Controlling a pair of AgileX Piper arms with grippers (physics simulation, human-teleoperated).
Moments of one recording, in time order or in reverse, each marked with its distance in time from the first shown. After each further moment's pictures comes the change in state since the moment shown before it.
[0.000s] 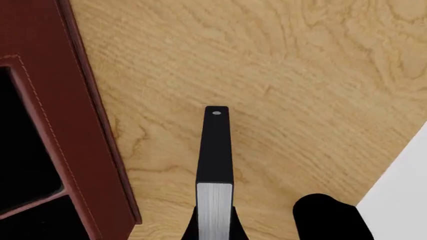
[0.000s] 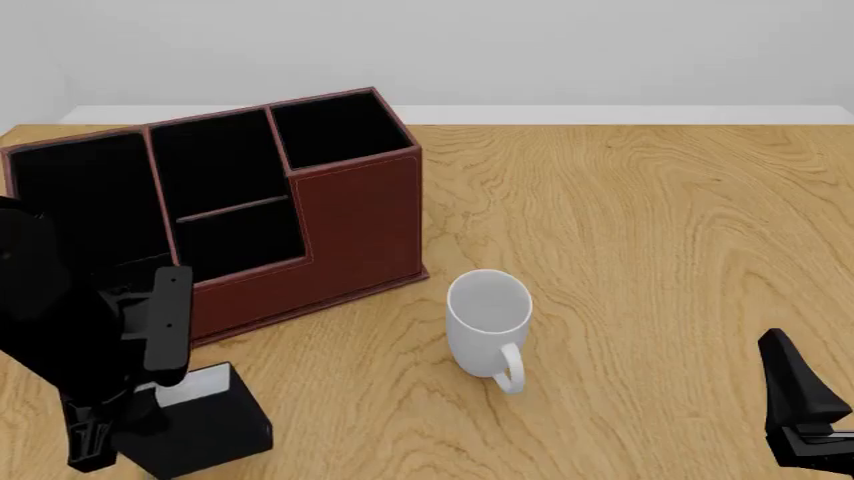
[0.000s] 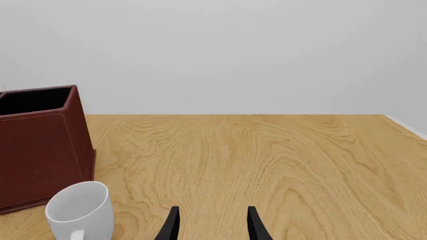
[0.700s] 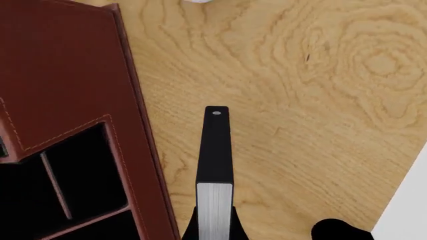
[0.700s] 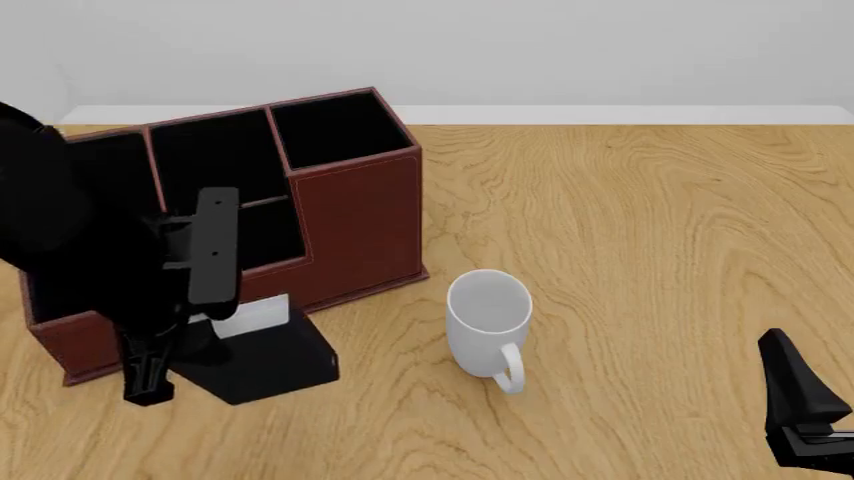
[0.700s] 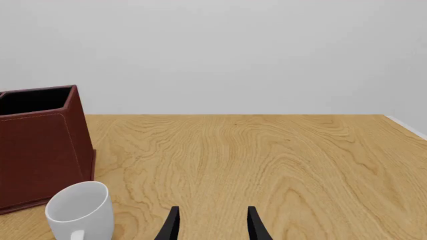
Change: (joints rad) left arm -0.211 0.039 -0.244 0.022 -0.117; right arm 0.000 0.000 0.000 0.000 0.000
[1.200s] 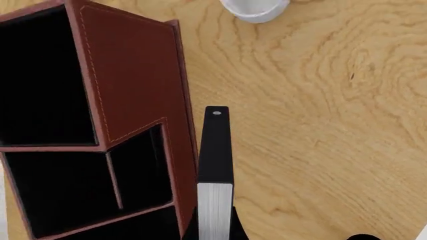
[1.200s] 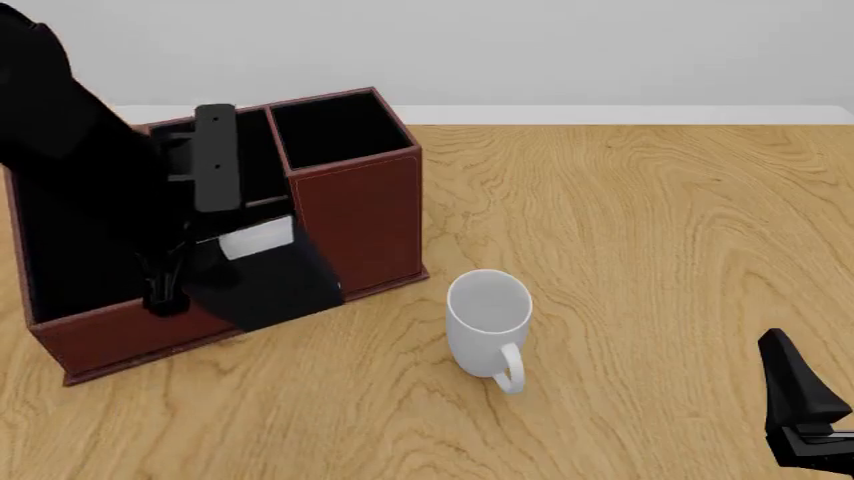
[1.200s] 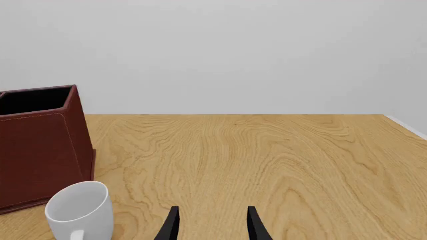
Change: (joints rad) left arm 0.084 0.097 -0.199 0.000 0.054; right arm 0.000 0.000 0.000 0.000 0.000
